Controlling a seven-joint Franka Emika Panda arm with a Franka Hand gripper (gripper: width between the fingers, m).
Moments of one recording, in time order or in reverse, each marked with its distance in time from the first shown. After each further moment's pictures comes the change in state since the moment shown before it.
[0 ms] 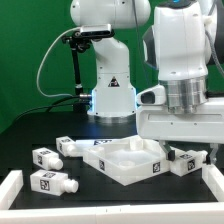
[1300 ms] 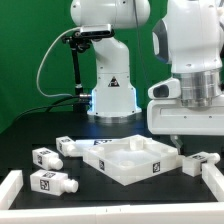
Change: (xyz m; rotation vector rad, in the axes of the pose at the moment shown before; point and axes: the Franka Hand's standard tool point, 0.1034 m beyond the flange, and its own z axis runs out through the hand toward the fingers) arm -0.012 -0.022 -0.011 0.002 -0.009 -0.074
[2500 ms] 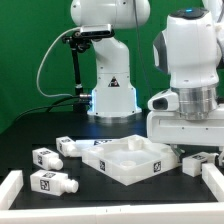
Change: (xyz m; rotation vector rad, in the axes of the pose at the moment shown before) arm -0.022 0.012 0.028 -0.020 -0.037 0.000
